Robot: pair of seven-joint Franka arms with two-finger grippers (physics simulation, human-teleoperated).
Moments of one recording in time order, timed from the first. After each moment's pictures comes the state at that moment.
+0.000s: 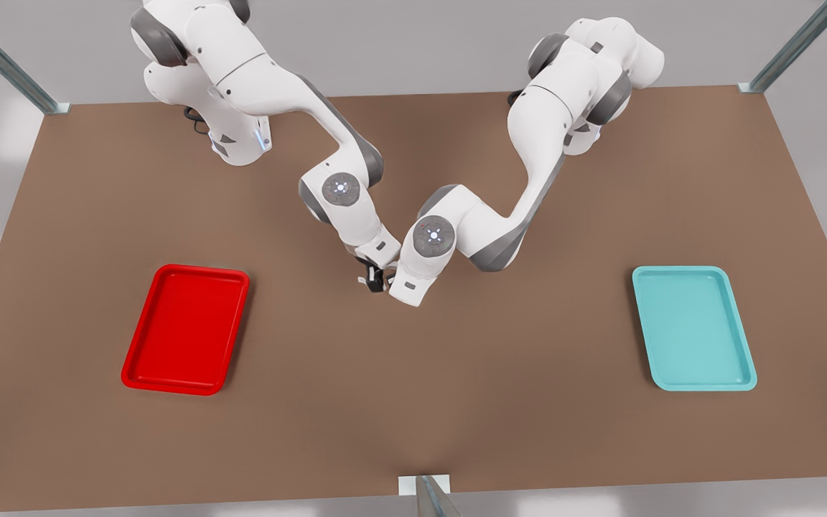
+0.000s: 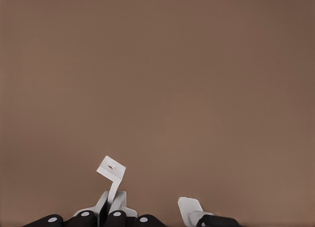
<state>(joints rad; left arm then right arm) -0.61 0.83 -0.18 -1.02 -0.04 1.82 -1.06 0.68 0.41 0.03 -1.87 0.04 2.47 -0.92</state>
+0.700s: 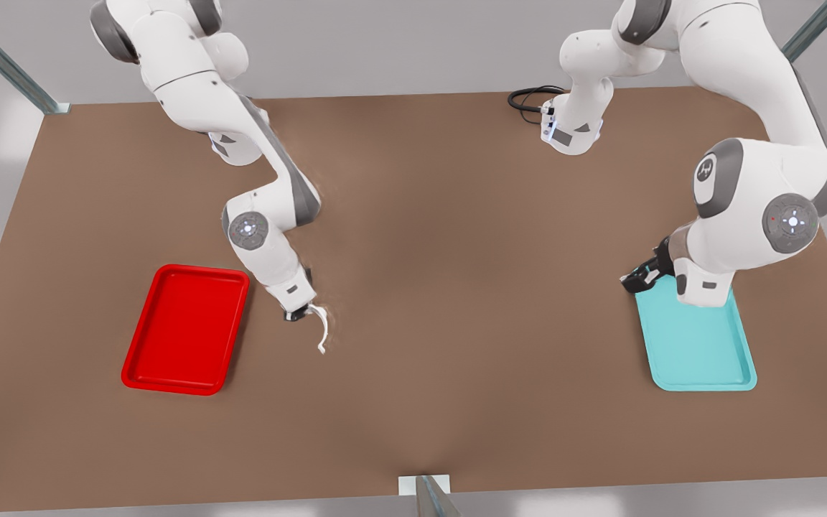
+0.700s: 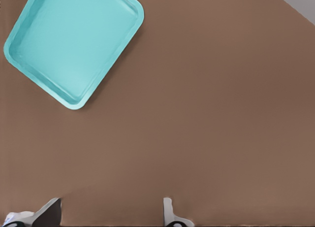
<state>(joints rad) -0.05 0.37 -0.12 -1.25 -0.03 1.37 -0.77 0.32 0.33 0.02 -1.93 0.05 2.41 -1.02</state>
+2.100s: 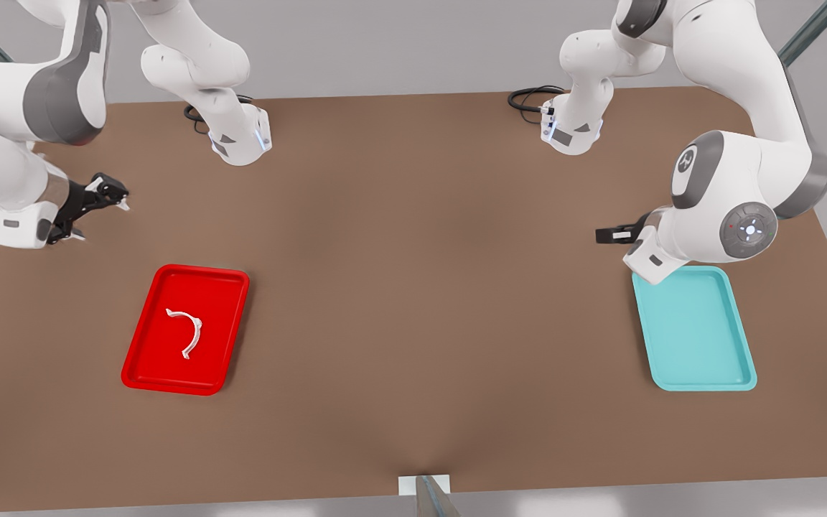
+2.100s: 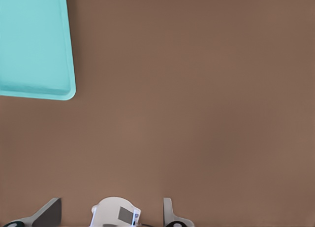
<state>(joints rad) -0.03 0.36 -0.19 -1.26 -0.02 1.18 -0.27 0.01 0.03 -0.06 -1.53 -0.07 1.34 -0.67</state>
